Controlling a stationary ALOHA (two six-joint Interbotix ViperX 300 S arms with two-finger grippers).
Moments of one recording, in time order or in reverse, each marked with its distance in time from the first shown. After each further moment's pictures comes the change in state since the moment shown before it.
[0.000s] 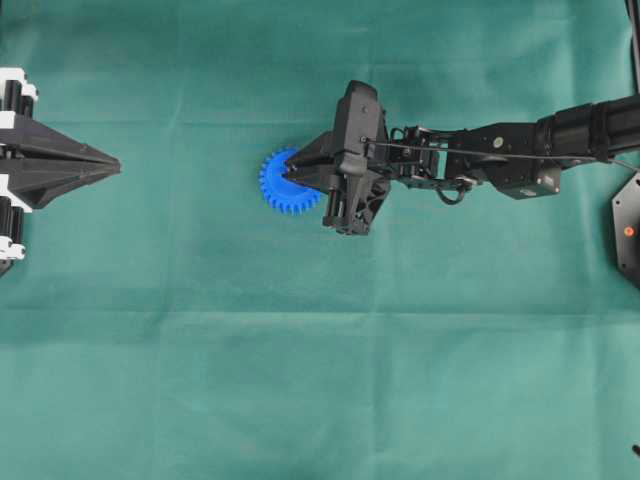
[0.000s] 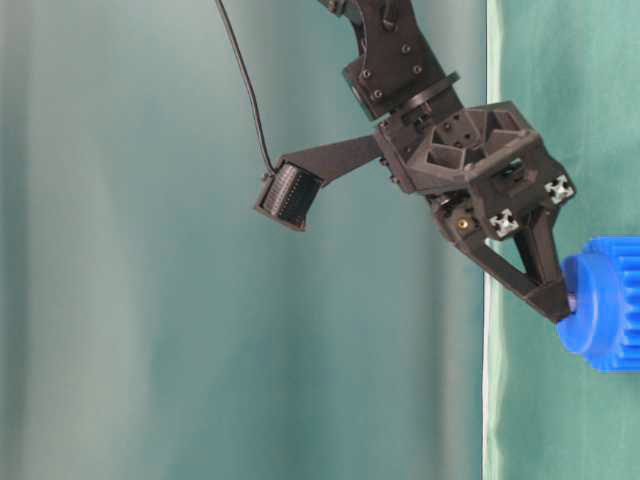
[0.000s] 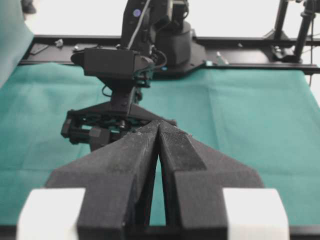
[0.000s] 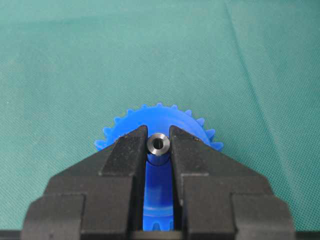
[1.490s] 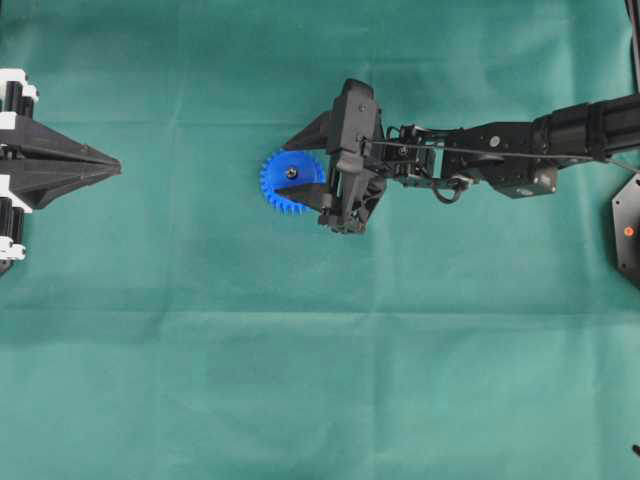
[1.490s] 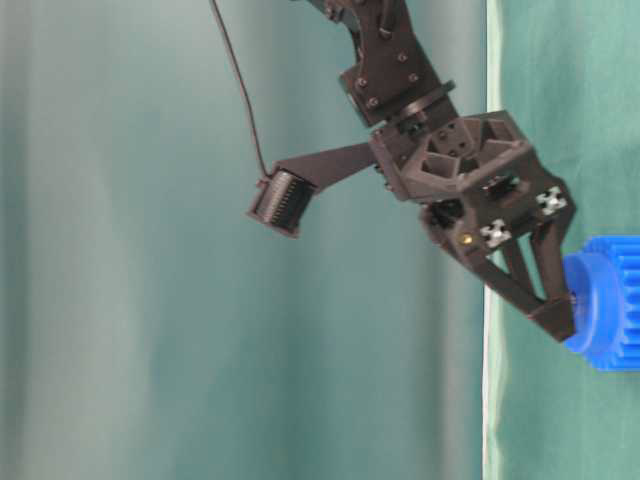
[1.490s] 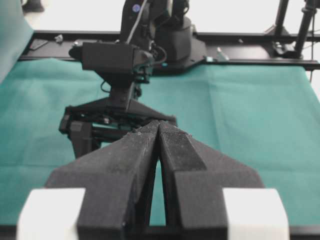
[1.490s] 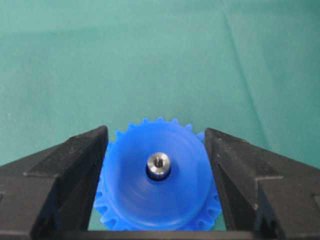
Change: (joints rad) left arm 0.002 0.000 0.000 0.000 0.012 -0.002; right arm 0.000 -0.011 -0.017 0.000 0.017 0.002
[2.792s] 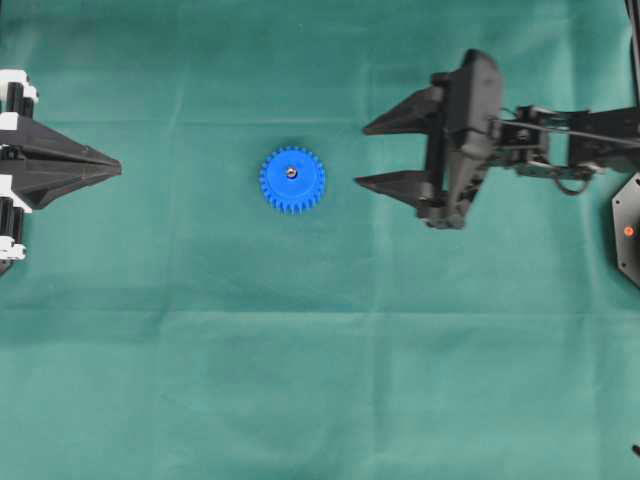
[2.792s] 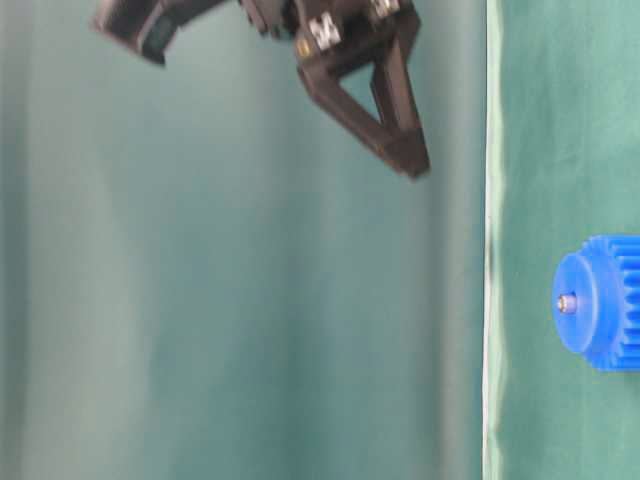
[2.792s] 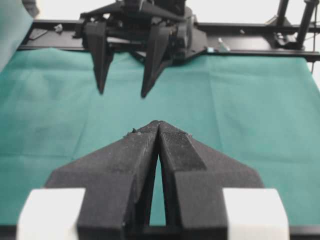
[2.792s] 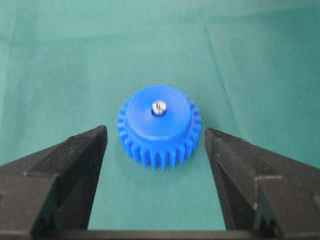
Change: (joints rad) left arm 0.005 -0.003 0.000 0.000 0.038 -0.005; right arm -0.002 -0.488 0.302 0.005 0.127 -0.002
